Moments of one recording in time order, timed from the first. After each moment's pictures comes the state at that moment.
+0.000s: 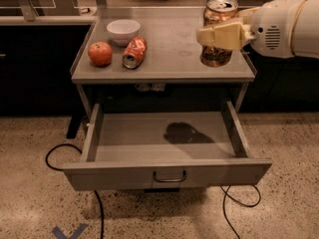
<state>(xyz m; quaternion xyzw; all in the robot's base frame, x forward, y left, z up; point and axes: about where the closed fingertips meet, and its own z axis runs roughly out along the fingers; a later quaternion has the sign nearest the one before) 0.558 -0.127 1.038 -0.31 0.74 0.18 0.57</state>
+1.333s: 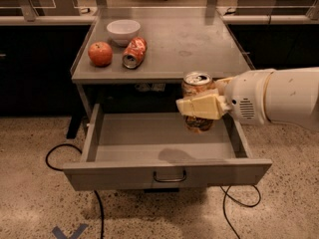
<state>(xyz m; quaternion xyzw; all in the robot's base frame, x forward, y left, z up) 0.477 -0.088 0.928 -0.32 0.80 0.21 0.46</state>
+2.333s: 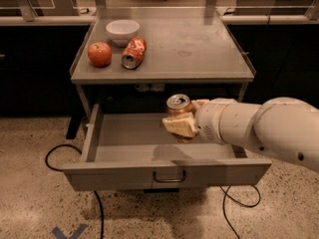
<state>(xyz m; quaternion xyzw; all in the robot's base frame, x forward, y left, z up) 0.515 -0.063 0.839 -0.34 0.79 0.14 0.48</state>
